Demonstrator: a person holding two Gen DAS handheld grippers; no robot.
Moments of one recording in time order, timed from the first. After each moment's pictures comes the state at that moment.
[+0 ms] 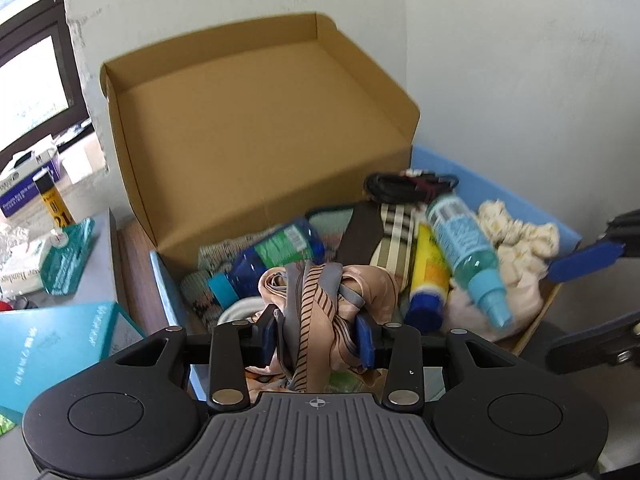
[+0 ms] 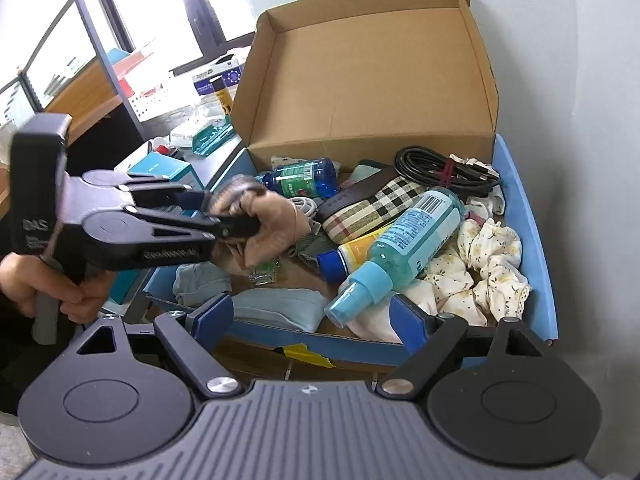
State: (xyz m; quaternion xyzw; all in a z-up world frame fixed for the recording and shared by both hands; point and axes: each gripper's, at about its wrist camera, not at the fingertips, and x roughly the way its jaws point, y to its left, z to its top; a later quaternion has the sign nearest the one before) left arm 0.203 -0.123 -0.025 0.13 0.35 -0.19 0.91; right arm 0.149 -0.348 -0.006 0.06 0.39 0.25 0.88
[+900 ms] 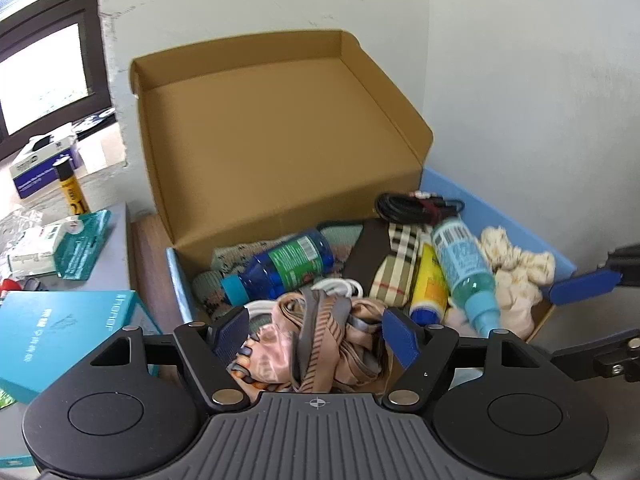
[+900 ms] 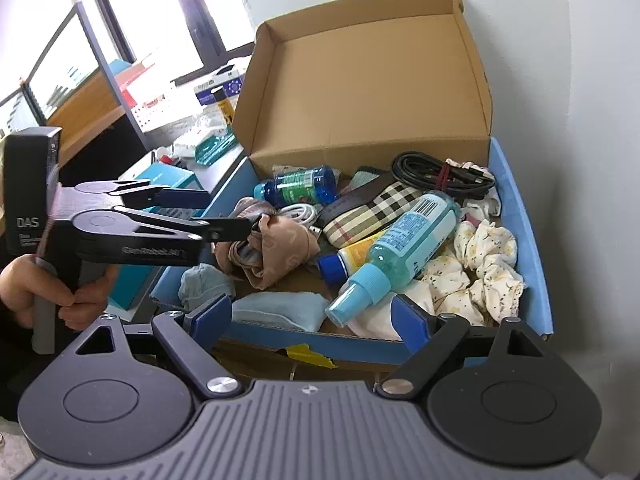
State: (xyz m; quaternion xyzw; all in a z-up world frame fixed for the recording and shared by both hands) left arm 0.190 -0.110 -0.005 0.08 0.33 -0.17 0.92; right arm 0.143 -0.354 0.000 0.07 0.38 0.25 0.89
